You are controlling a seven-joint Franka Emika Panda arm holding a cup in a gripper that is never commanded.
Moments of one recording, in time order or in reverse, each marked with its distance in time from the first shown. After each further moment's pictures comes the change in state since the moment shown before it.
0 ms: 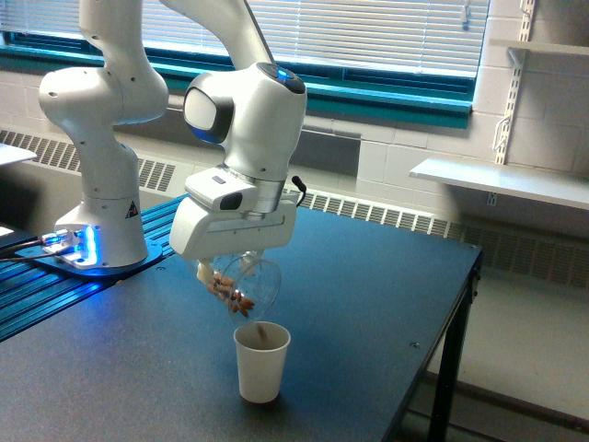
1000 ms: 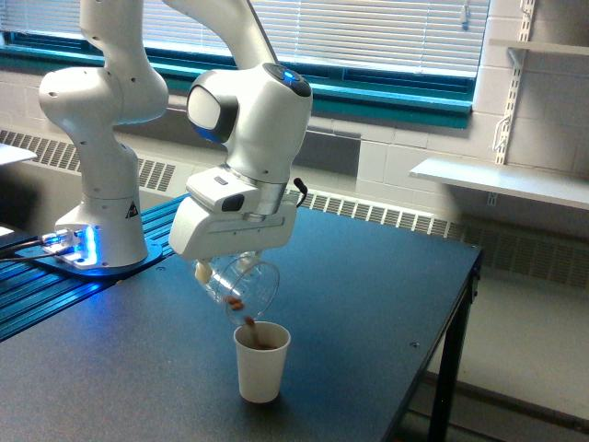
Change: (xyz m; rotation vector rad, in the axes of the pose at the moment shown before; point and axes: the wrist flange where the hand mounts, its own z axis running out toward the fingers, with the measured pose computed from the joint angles) arm 0.006 -0.001 -0.001 -0.035 -0.020 -0.012
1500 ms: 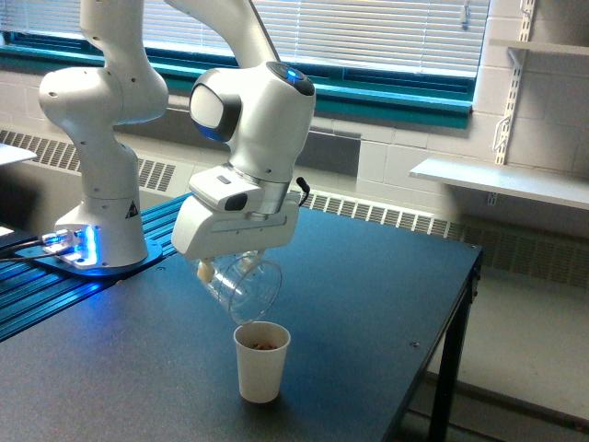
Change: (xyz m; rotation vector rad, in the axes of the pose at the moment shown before) arm 0.001 -0.003 -0.002 -0.002 0.001 -0.008
